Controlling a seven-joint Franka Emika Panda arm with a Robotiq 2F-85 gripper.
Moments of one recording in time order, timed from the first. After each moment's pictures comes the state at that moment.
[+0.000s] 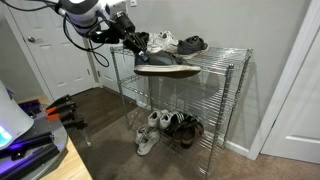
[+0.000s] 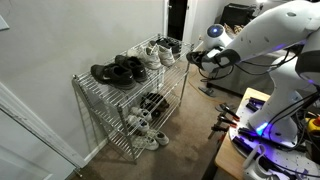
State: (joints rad) arm 1.61 0.84 -1.60 -2.70 0.40 2.84 0.78
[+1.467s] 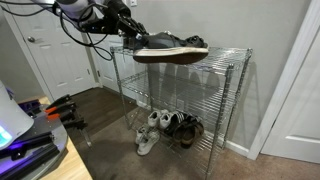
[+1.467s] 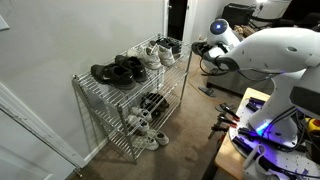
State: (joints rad) arm 1.71 1.07 -1.69 -2.72 0.49 2.74 0.81
